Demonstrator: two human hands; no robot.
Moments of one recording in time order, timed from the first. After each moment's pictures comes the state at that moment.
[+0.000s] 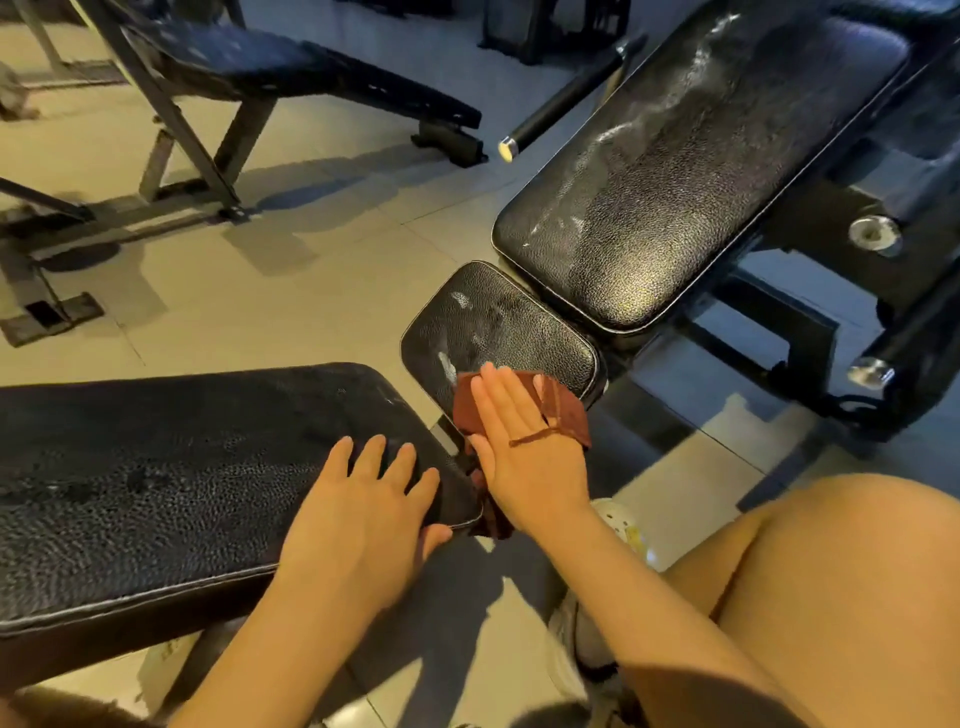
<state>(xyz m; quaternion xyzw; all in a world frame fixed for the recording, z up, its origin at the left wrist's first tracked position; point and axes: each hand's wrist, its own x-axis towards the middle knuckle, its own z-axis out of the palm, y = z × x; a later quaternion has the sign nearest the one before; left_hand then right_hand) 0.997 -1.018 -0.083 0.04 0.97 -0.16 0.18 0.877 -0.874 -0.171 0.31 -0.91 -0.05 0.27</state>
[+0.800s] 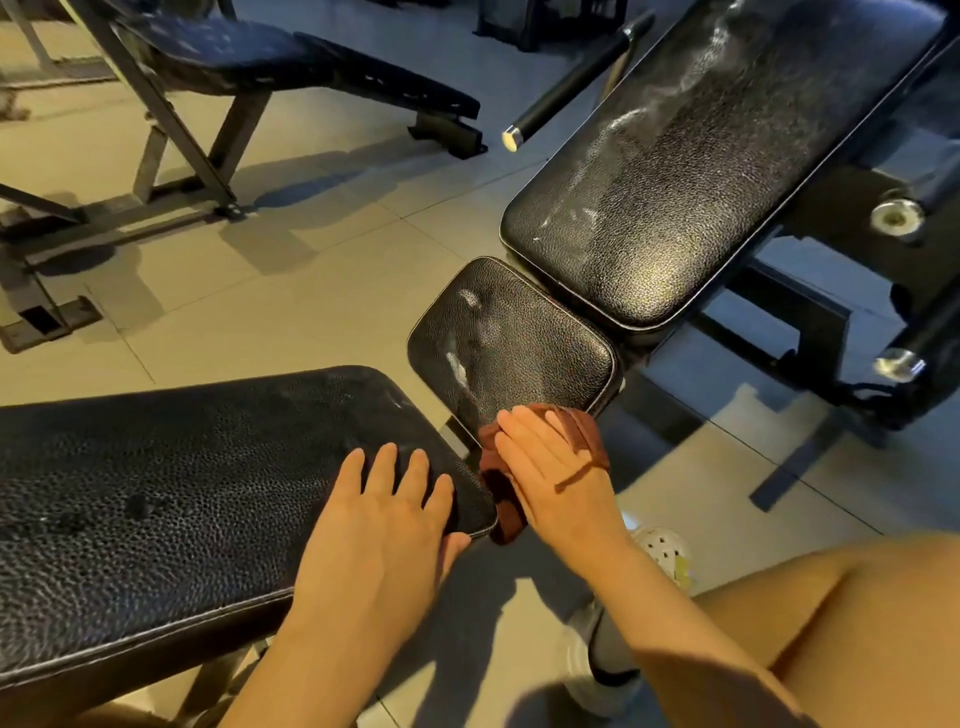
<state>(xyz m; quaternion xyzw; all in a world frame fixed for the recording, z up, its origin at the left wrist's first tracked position) 1.000 -1.015 -0.086 0.04 0.98 -0.13 0.15 0.884 -0.851 -0.183 0.42 -0.85 0.09 0.32</state>
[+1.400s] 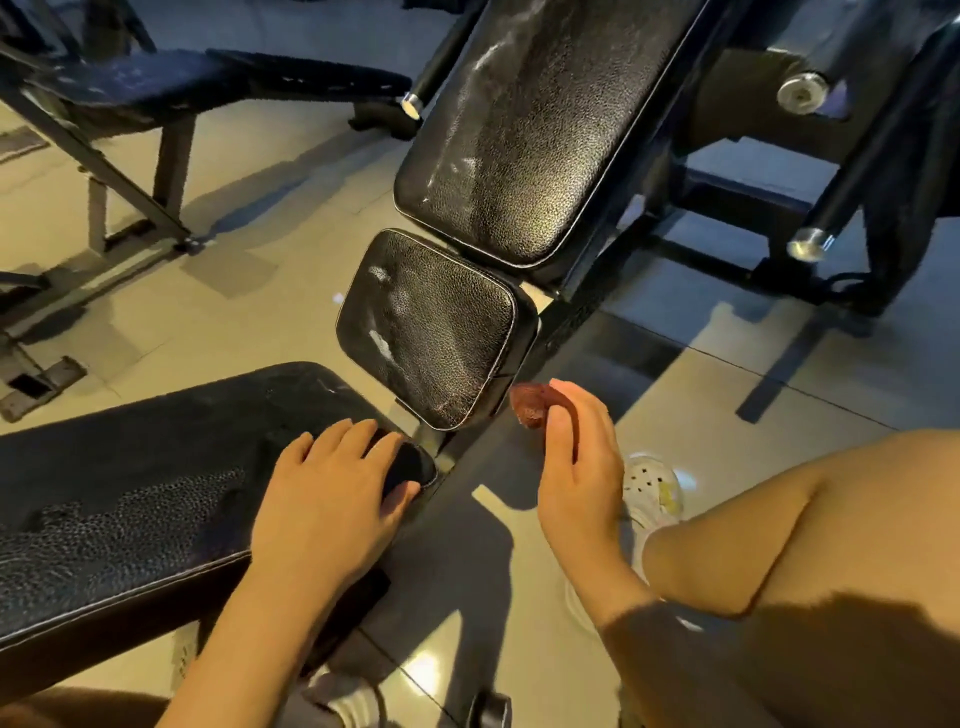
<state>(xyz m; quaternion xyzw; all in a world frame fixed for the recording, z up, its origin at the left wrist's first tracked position) 0.989 -1.000 -0.096 0.03 1.00 -0.07 0.05 0.949 -0.817 -0.162 0.00 -0.77 0.60 0.23</state>
